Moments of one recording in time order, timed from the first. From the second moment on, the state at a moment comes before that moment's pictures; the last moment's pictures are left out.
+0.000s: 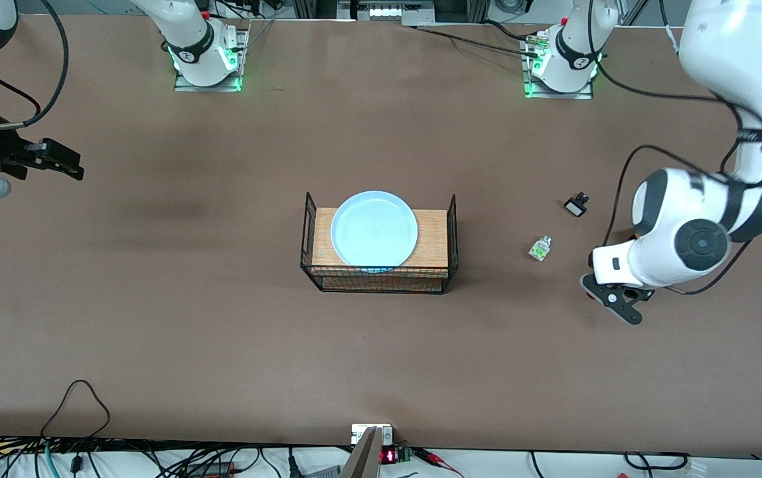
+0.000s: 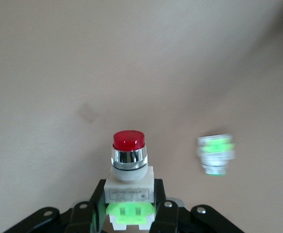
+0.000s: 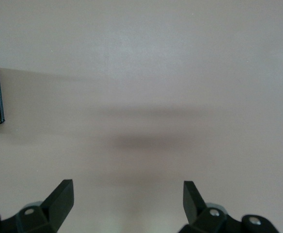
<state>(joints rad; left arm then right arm) 0.01 0.51 -0.15 -1.54 0.09 1.91 0.53 0.08 0.04 -0.09 -1.64 -0.03 1.62 -0.02</state>
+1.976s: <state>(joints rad) -0.51 0.73 -0.21 -1.20 -0.16 1.97 -0.39 0.08 0.04 -0.09 -1.64 -0.03 1.62 -0.02</state>
